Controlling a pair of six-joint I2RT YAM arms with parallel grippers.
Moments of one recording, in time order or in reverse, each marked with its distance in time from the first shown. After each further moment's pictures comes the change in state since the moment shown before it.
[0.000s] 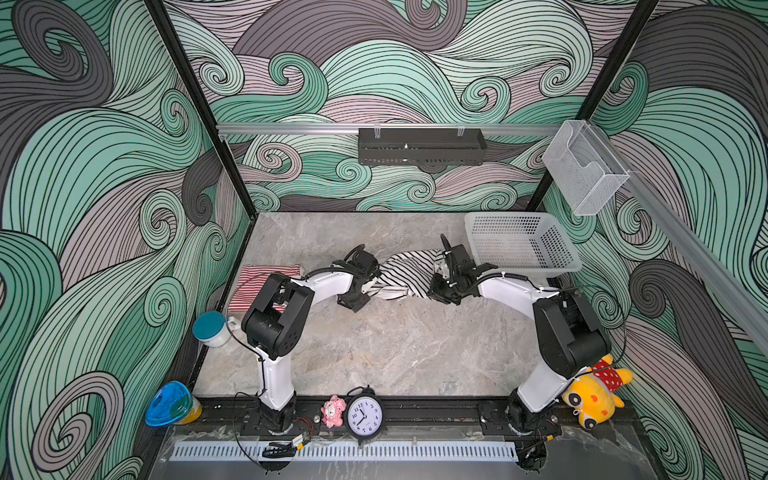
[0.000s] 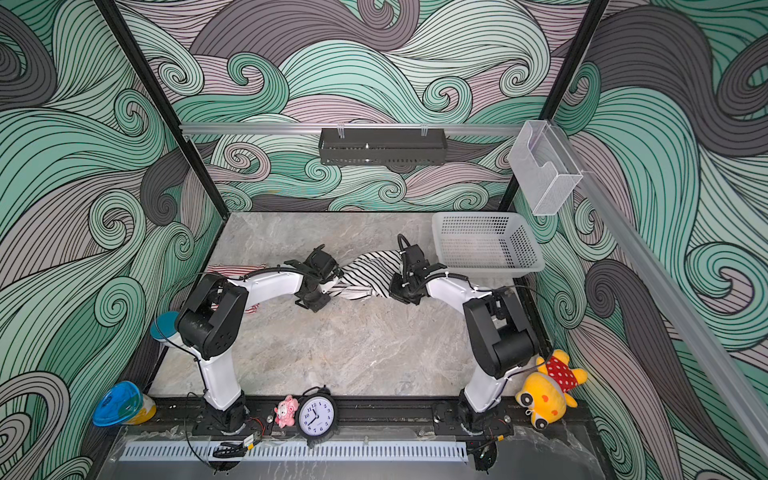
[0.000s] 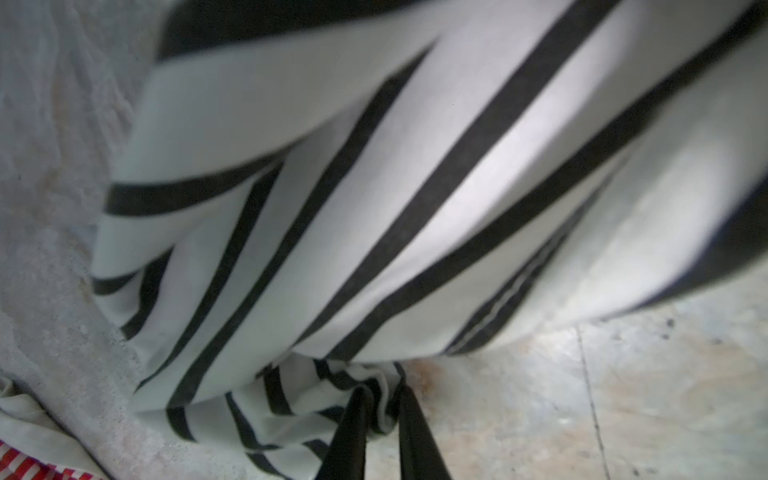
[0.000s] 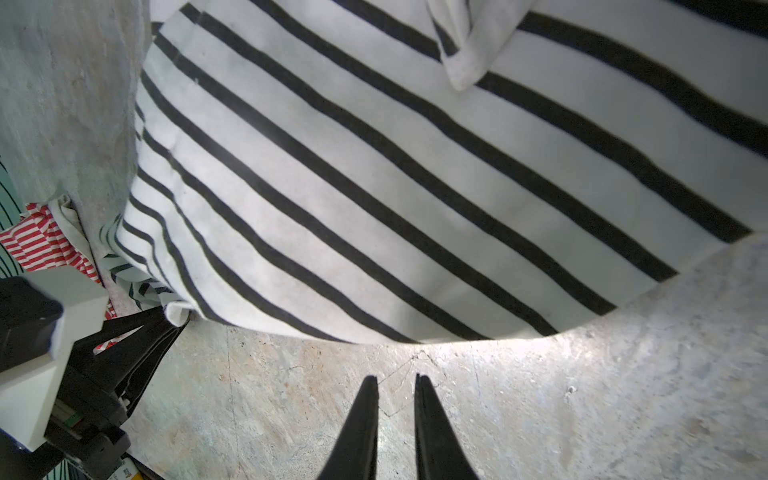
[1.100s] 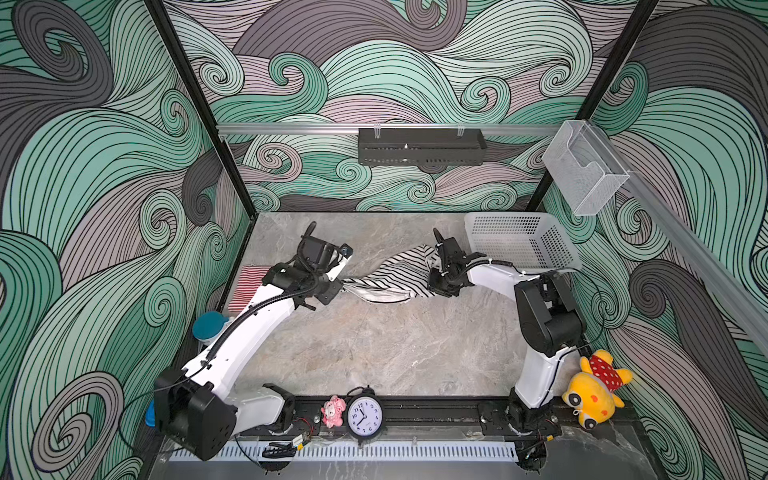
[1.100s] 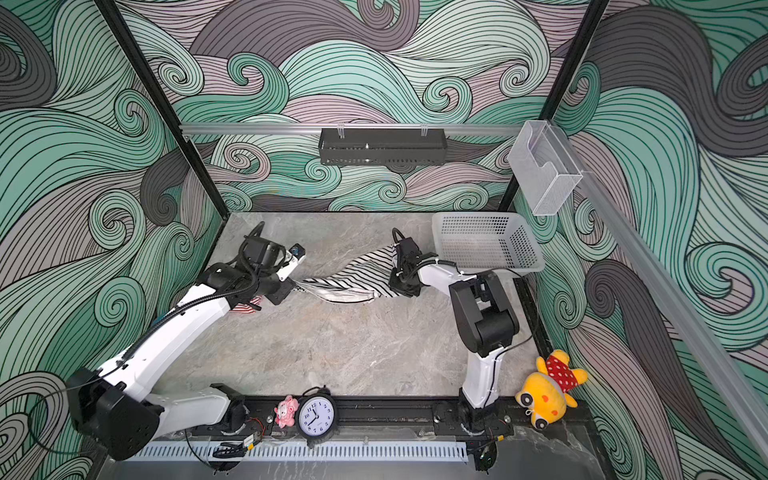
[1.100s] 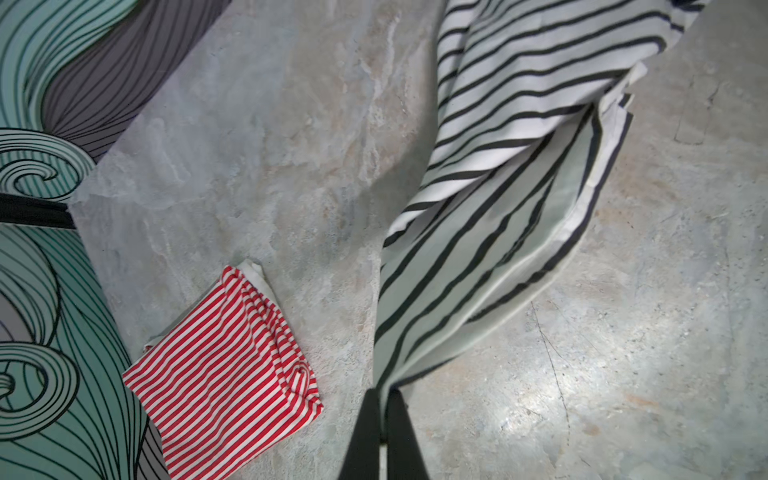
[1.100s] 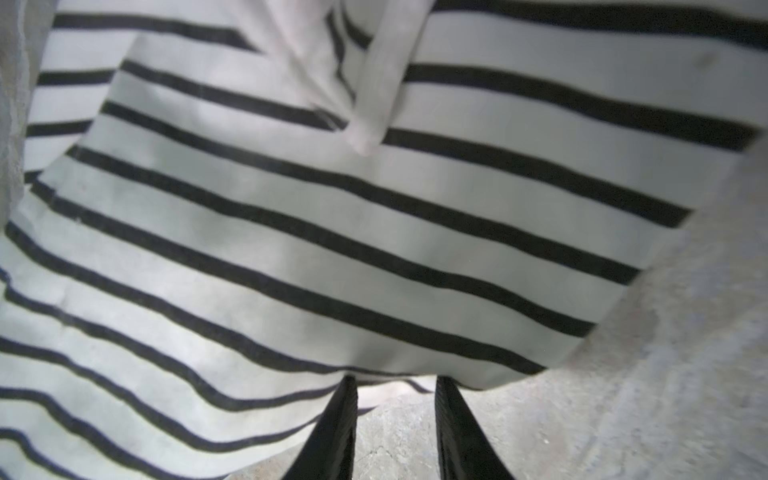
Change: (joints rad) left arm 0.140 -0.671 -0.045 -0.222 0.076 0.035; right arm -0.020 0.175 0.196 -0.113 0.143 -0.098
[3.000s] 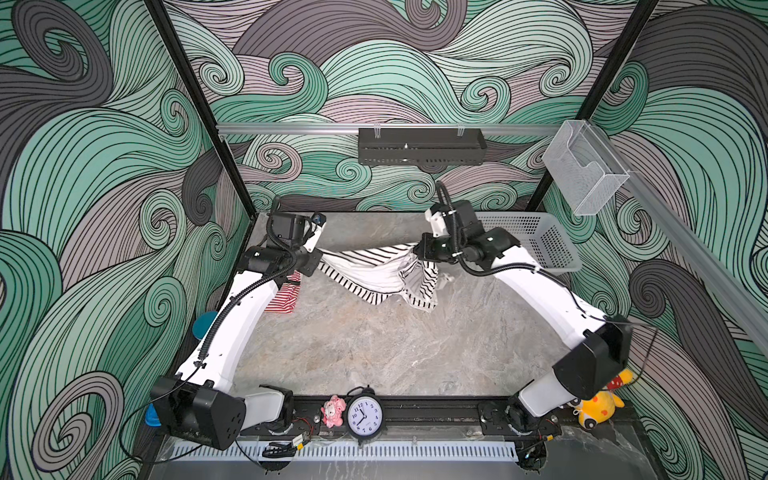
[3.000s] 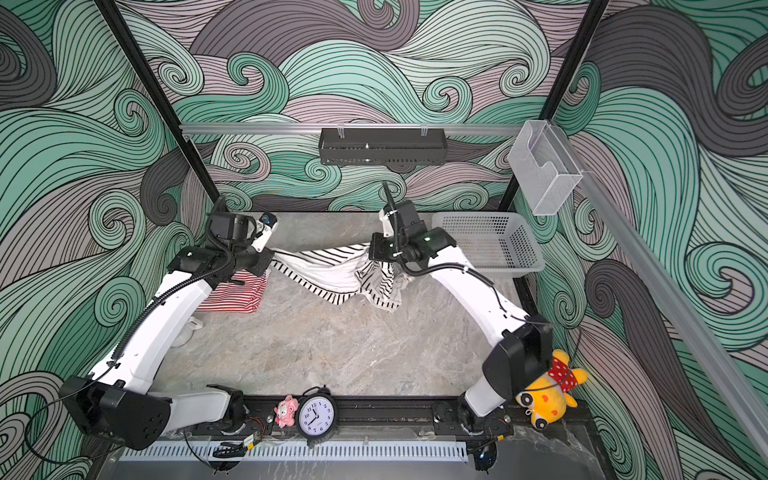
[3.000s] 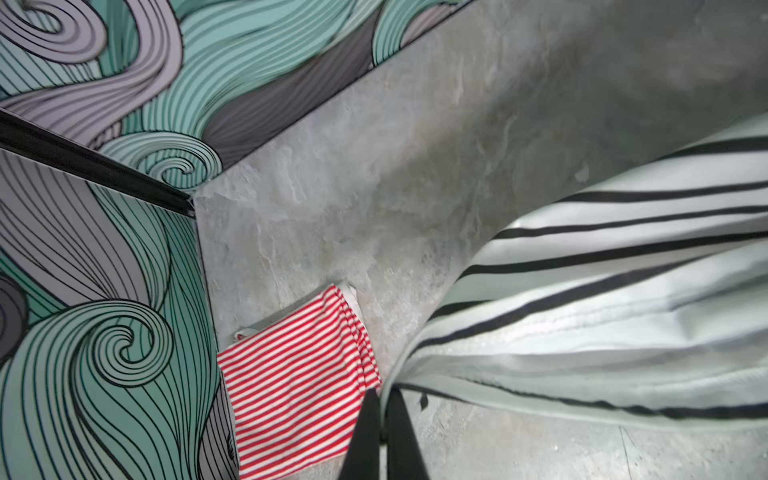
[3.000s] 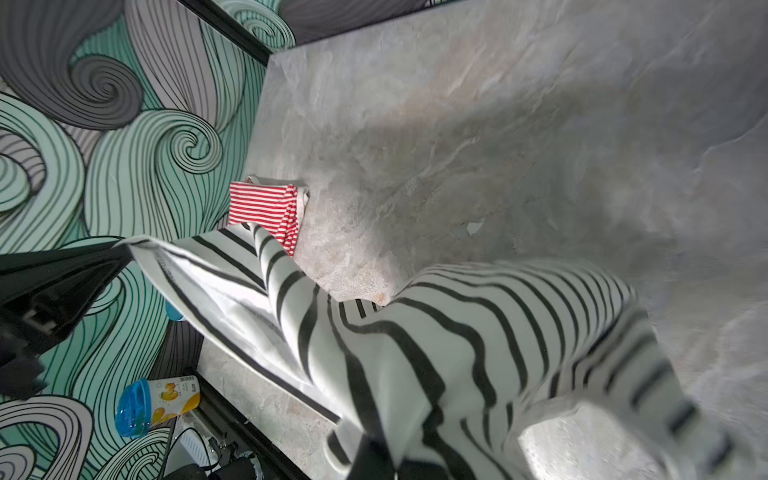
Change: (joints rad) left arm 0.174 0.067 0.213 0.042 0.002 0.008; right arm 0.134 -0.340 0.335 -0.224 -0.096 -0.121
